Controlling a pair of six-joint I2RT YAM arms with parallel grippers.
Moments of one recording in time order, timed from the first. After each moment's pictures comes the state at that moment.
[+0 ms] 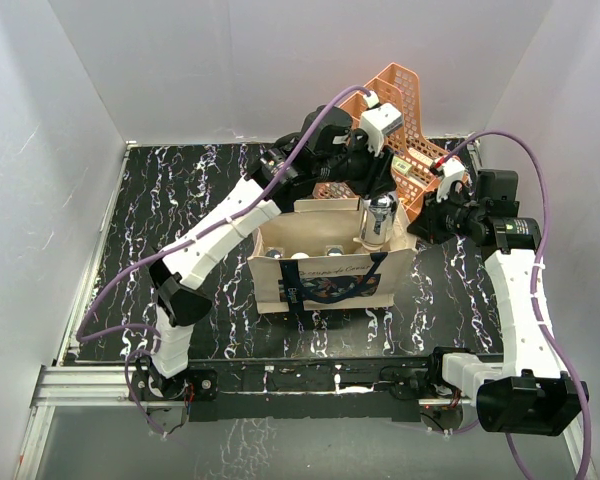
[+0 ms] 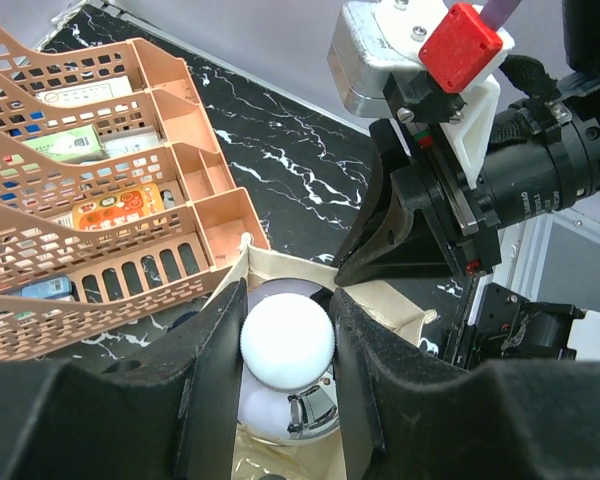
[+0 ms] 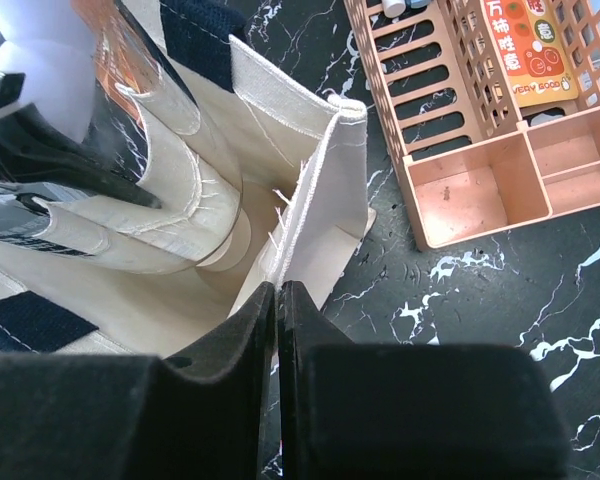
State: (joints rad) left arm -0.91 1.97 2.31 -0.69 0.28 -0.07; right arm -0.08 1.07 1.18 -0.86 -0.64 -0.27
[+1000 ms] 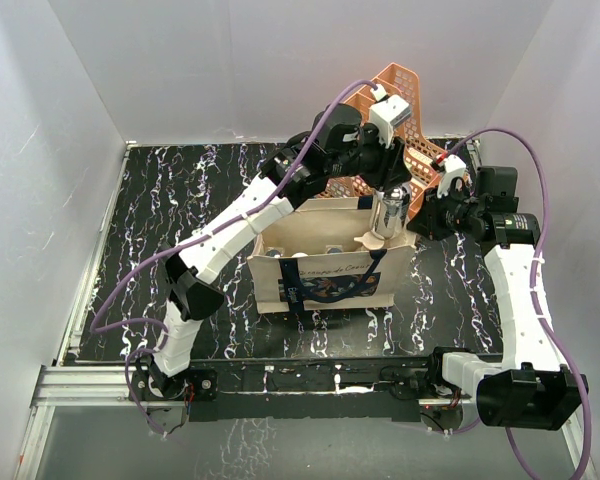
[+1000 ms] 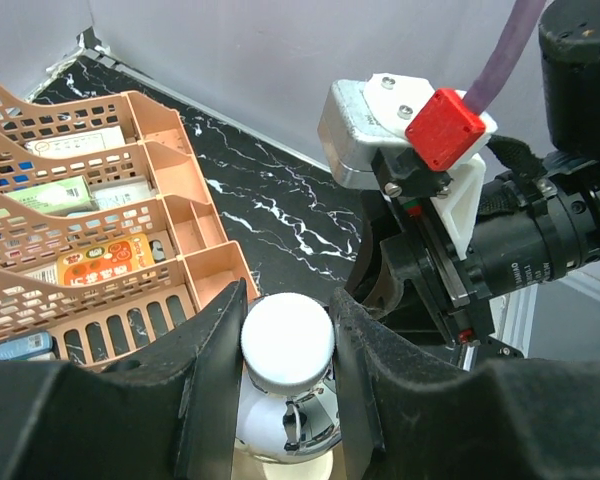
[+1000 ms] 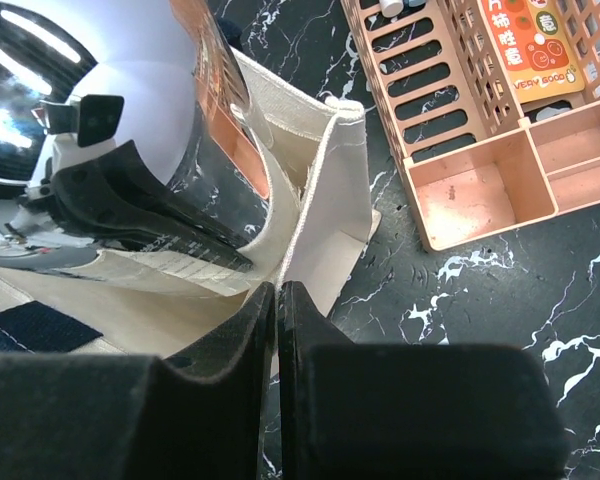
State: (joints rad) left arm -0.91 2.06 2.37 -0.56 0.29 -0.13; right arm -0.09 1.10 1.19 -0.85 -0.64 -0.22
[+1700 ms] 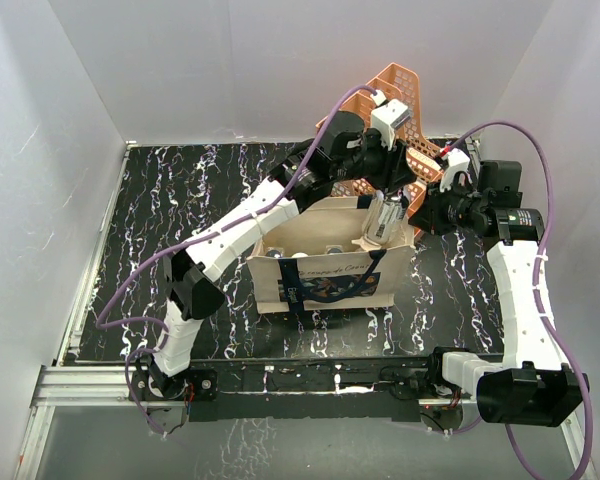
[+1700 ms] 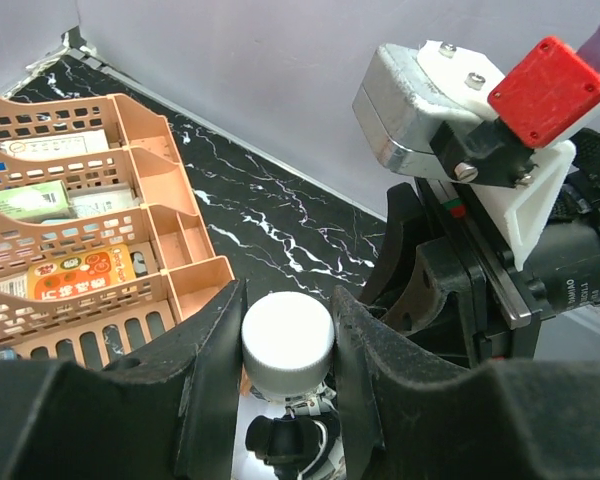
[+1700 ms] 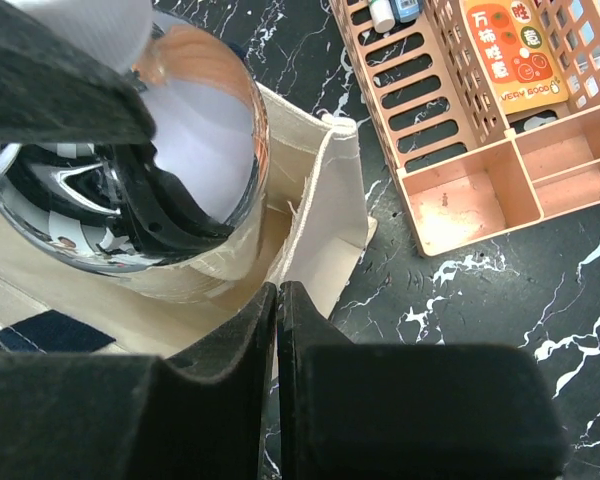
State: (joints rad) left arm -0.91 2.07 2.28 -0.42 0.29 -0.20; right arm -0.09 1.12 1.25 -0.87 -0.63 -0.20
